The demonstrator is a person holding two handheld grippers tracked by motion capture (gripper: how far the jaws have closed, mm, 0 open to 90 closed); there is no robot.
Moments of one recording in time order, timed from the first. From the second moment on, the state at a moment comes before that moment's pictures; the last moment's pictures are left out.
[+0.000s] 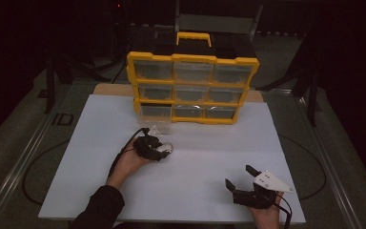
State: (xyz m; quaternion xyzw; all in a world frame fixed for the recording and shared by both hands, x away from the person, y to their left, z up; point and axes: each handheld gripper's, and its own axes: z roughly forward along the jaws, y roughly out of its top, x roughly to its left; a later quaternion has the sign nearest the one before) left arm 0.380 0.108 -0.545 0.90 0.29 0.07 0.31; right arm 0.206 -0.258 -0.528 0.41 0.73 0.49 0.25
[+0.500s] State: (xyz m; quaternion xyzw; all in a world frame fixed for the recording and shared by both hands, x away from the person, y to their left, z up) left arm 0.380 0.105 -0.548 0.90 0.29 0.08 0.31; right arm 0.206 -0.256 -0.529 0.41 0.73 0.49 0.25
